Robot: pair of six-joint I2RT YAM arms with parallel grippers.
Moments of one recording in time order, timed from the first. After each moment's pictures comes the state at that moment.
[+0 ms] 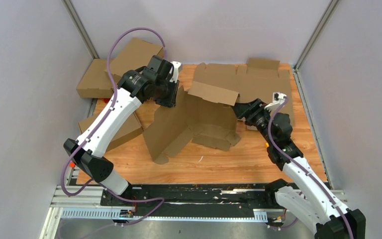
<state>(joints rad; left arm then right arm) -0.61 1.57 1.83 -1.17 0.00 -0.24 0.37 0.81 0.59 0.17 -0.07 0.80</state>
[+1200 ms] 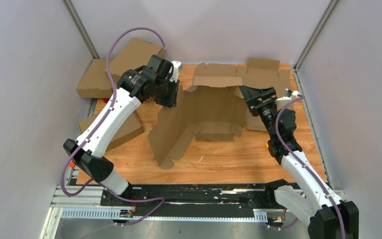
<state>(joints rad) -0.61 1.57 1.85 -1.19 0.03 -0.25 0.26 0.90 0.57 0.43 -0.04 1.16</state>
